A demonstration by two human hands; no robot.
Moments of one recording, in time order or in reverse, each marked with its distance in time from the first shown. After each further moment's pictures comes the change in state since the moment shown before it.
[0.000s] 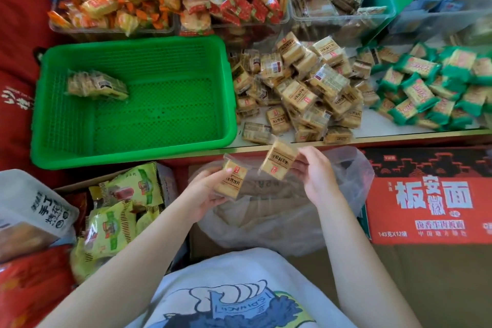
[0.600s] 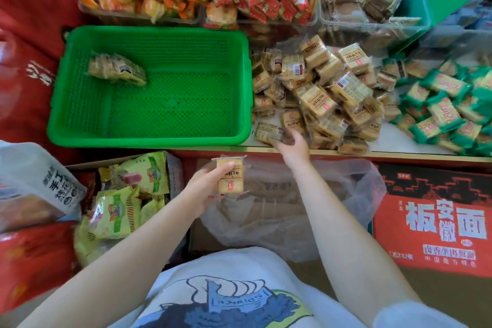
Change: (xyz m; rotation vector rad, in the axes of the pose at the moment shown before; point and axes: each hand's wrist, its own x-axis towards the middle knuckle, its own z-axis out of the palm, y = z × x) left_hand 0.010 -0.007 -0.015 0.021 0.110 0.056; right_hand 0.066 0.012 0.057 -0.637 -0.053 -0.113
